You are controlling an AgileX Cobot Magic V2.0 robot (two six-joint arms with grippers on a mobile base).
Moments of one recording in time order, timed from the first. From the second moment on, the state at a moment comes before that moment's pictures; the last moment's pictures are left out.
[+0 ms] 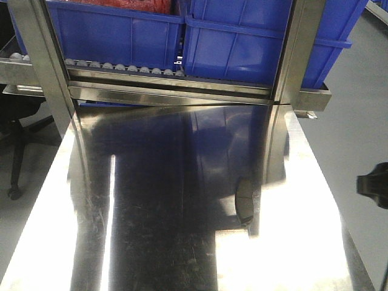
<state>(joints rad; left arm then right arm) -0.49 0.08 -0.55 0.16 0.92 -0.25 -0.06 1.06 -0.82 0.19 0.84 -0.15</state>
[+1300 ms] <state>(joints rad) -0.49 0.08 -0.55 0.16 0.92 -0.25 0.42 1.98 -1.46 0.03 1.05 0.37</state>
